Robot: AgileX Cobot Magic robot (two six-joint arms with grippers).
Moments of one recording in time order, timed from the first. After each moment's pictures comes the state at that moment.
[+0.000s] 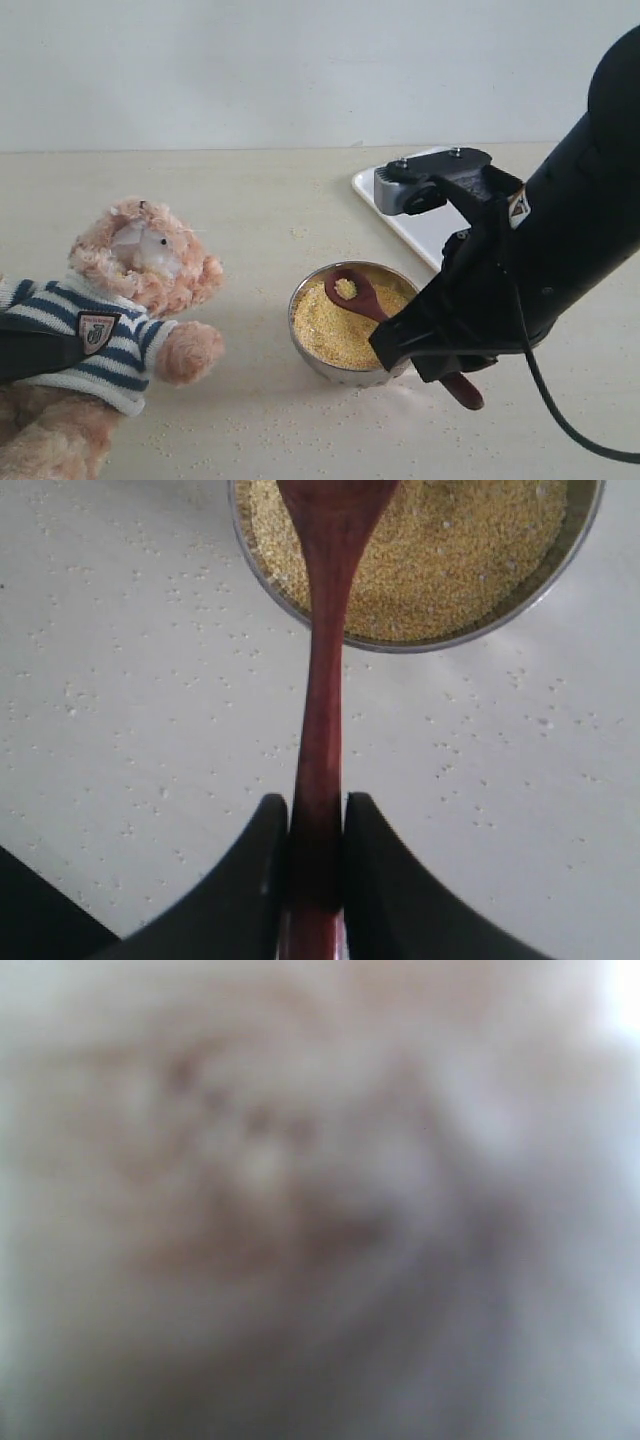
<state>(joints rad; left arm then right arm) 0.44 1.48 -0.36 -1.33 1.07 1.39 0.69 1.40 -0.93 0.24 0.87 -0.02</state>
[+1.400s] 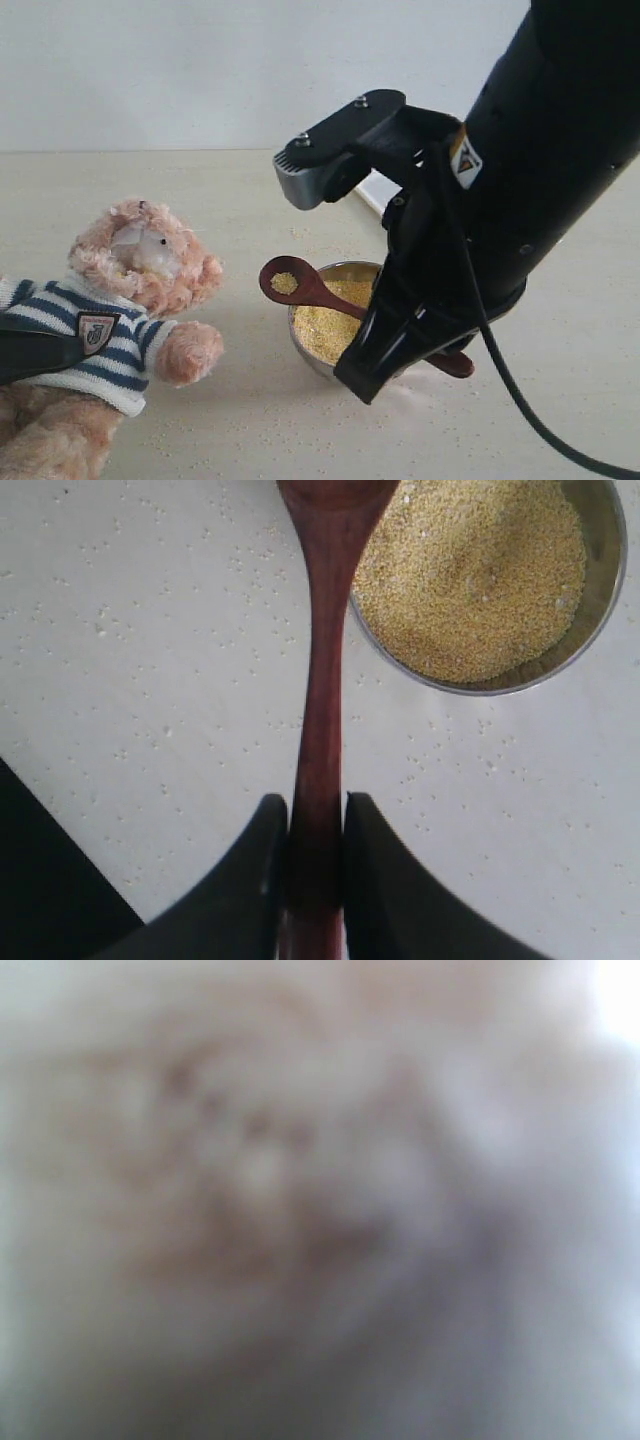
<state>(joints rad) 0.44 1.48 -0.36 -1.33 1.07 1.40 0.92 1.41 -1.17 0.01 1.11 -0.02</state>
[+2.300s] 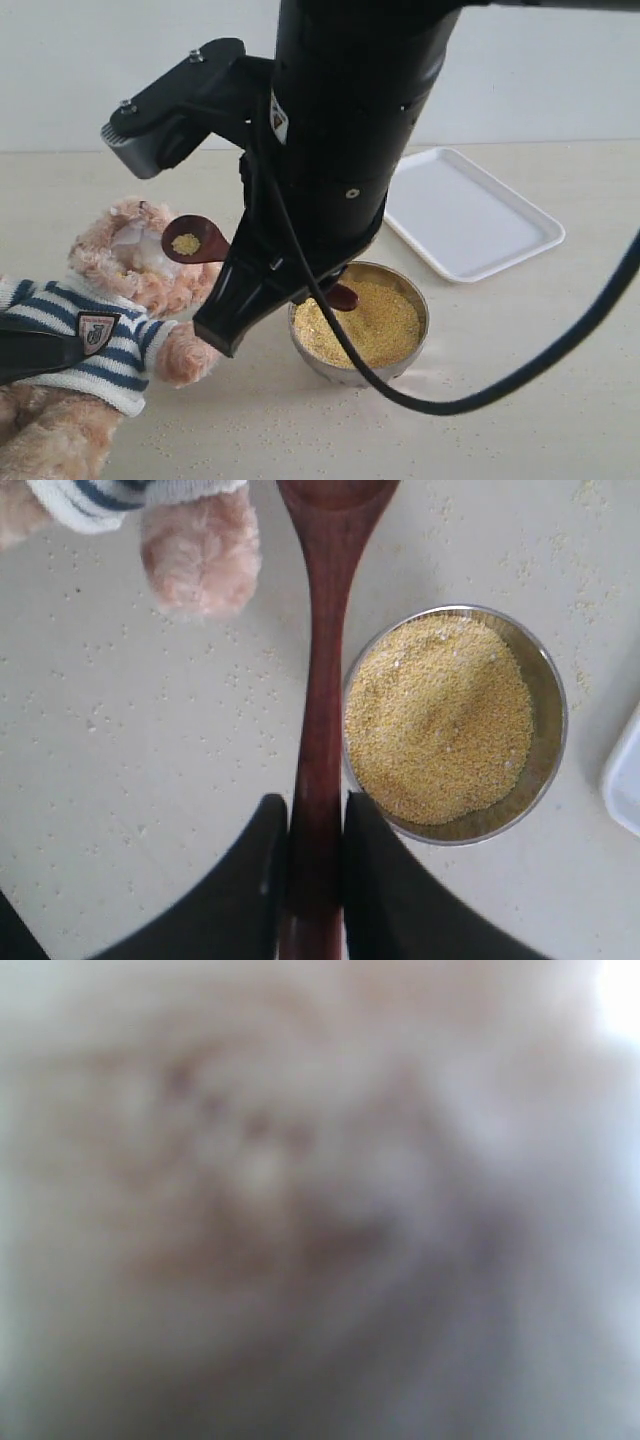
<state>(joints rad) 0.44 1.48 -0.36 -1.33 1.07 1.40 1.06 1.62 -1.48 -0.15 1.17 0.00</state>
